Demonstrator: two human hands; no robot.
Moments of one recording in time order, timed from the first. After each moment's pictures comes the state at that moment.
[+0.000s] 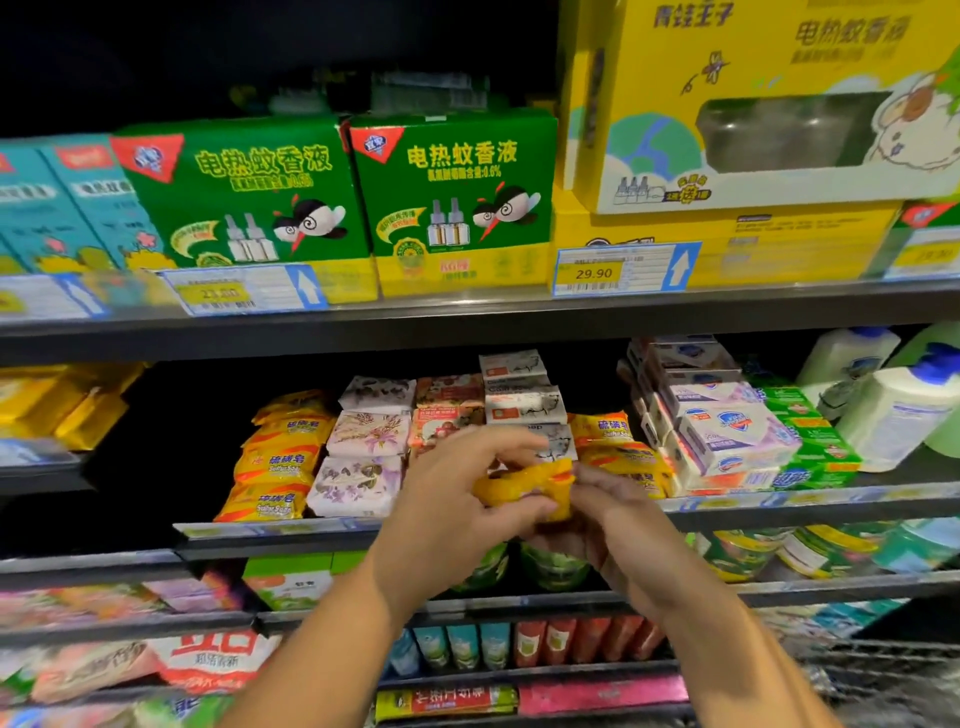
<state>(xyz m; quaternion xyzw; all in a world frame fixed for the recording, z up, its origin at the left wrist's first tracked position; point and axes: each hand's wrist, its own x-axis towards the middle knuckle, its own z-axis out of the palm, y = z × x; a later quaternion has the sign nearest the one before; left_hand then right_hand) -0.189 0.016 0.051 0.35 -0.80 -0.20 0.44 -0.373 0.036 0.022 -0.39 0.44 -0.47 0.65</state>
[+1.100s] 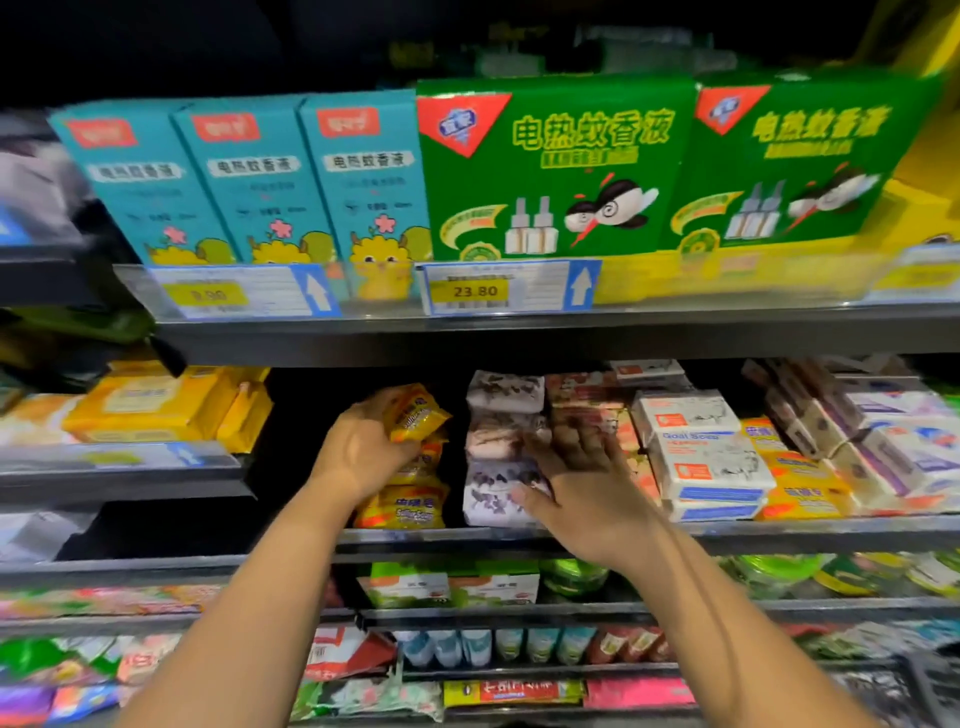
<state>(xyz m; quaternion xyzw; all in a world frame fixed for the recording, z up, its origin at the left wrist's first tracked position) 0.048 -0.123 -0.002 0.67 -0.68 -0.20 0.21 -0.210 -0.057 -0.004 -0.76 0.62 0.02 0.17</state>
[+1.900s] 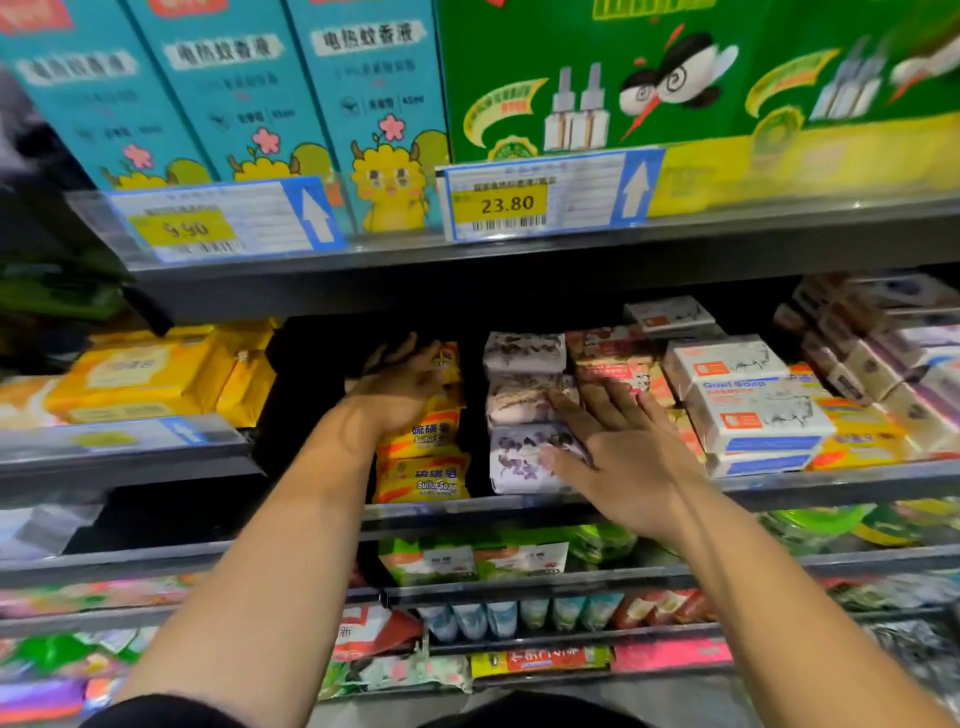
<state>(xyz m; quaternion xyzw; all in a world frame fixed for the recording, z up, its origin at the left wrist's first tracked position) 0.049 -0.190 -0.028 0.63 -0.76 -0.15 0.01 -0.208 -0.056 -0.020 -0.76 0.64 -0.01 0.11</state>
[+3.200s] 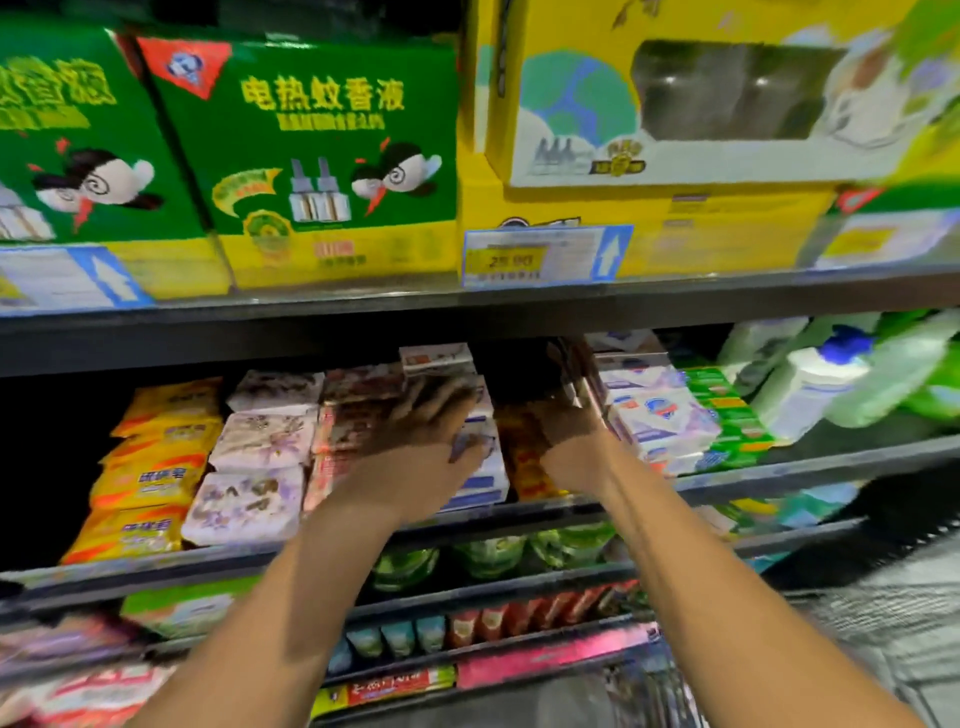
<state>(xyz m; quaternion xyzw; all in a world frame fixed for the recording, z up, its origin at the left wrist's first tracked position) -0.237 -0.085 0.002 0.49 -0.85 -0.17 0.08 -0.438 -0.056 0.015 -0.64 0.74 0.01 0.22</state>
